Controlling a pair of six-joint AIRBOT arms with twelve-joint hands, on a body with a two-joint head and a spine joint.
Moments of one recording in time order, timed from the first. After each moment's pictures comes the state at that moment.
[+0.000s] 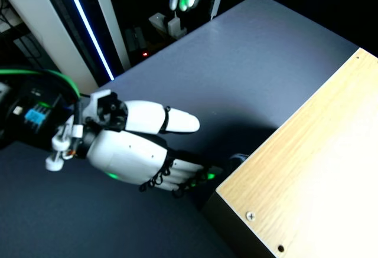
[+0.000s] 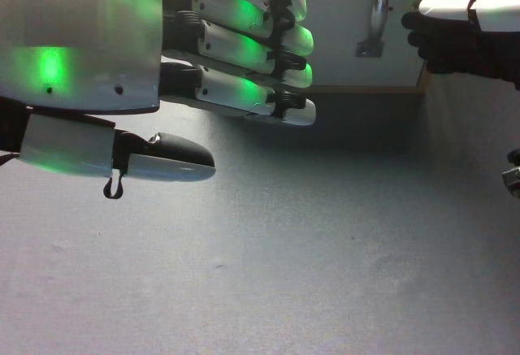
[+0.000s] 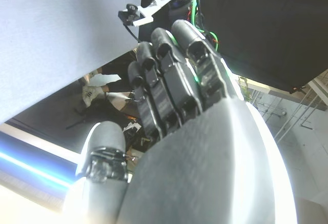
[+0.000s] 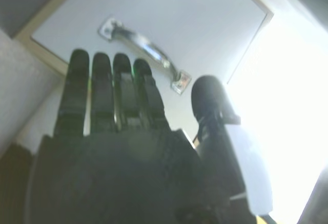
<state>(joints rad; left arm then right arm) -0.03 -0.77 1.06 1.54 -1.03 0.13 -0.38 -0.99 1.20 0.34 0.13 0.08</state>
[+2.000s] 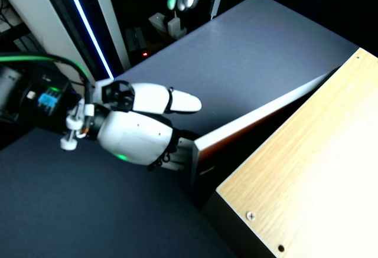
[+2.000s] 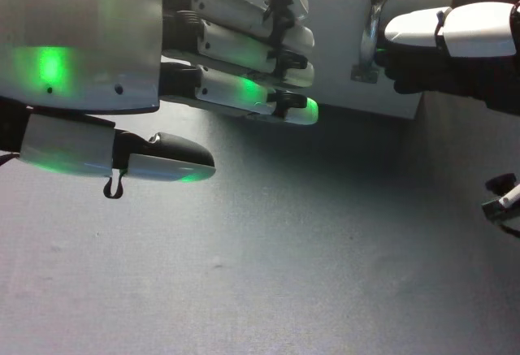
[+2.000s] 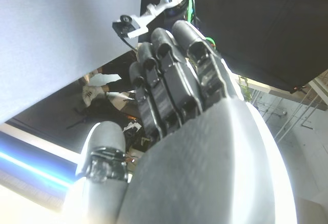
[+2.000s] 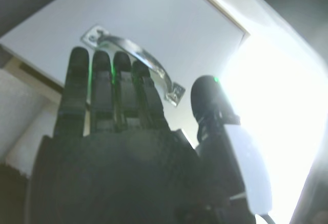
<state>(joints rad) -0.03 -0.77 1.06 1.54 -1.03 0.13 -0.39 -0.99 1.11 0.27 0.15 0.08</state>
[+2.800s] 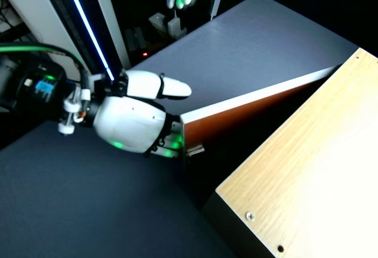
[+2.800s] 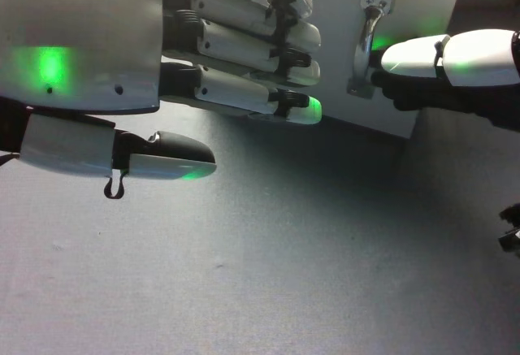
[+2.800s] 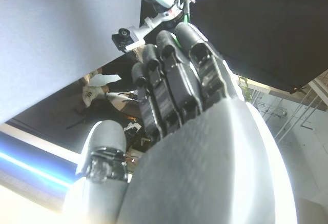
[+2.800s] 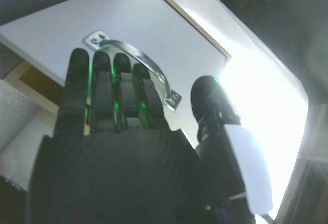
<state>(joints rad) -0.03 -0.77 1.06 1.54 -1.03 0.13 -0.42 -0.95 1.05 0.20 0.17 0.05</state>
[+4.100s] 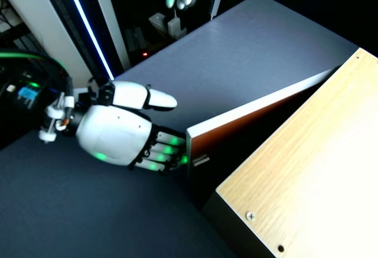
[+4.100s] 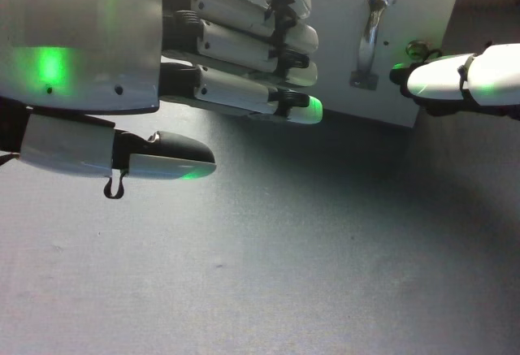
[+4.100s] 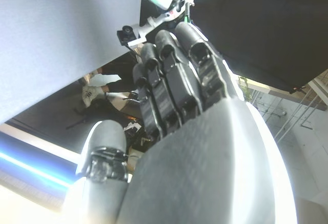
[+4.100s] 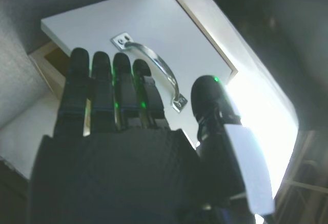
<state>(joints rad) -0.03 -0.77 1.06 1.54 -1.03 0.13 -0.45 -0.90 1.05 0.05 0.16 0.05</state>
